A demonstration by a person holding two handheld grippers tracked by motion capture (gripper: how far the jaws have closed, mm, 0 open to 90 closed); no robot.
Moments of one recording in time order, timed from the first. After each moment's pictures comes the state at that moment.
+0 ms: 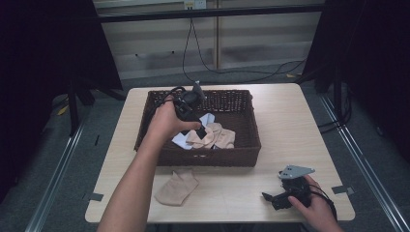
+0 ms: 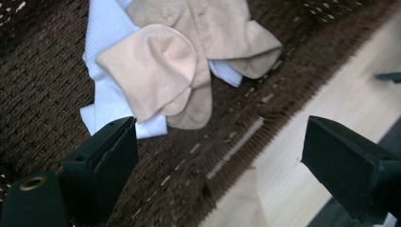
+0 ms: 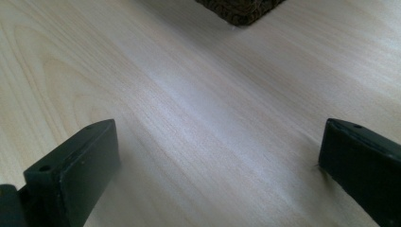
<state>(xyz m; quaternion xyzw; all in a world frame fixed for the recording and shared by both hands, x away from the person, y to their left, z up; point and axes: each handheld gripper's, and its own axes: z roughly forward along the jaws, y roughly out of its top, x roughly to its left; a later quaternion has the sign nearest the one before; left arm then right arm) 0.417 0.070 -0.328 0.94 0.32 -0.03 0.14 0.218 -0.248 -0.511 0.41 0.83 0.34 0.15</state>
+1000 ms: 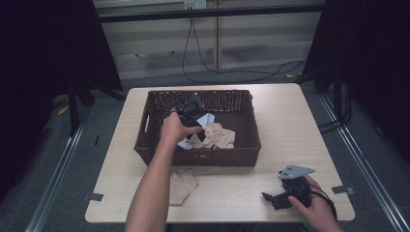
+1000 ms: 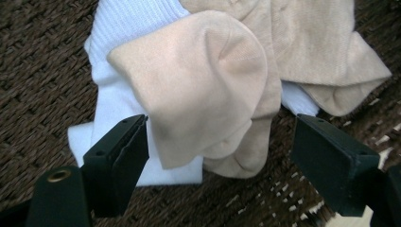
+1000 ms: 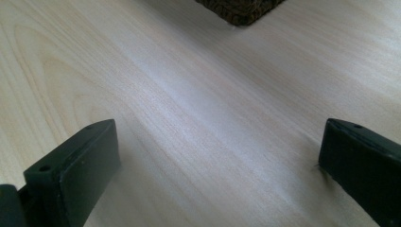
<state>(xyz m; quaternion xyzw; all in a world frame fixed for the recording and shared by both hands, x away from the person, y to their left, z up) 0.458 0.073 -0.415 0.91 0.39 -0.04 0.15 0.218 -0.248 -0.511 0.41 0.83 0.34 0.15</state>
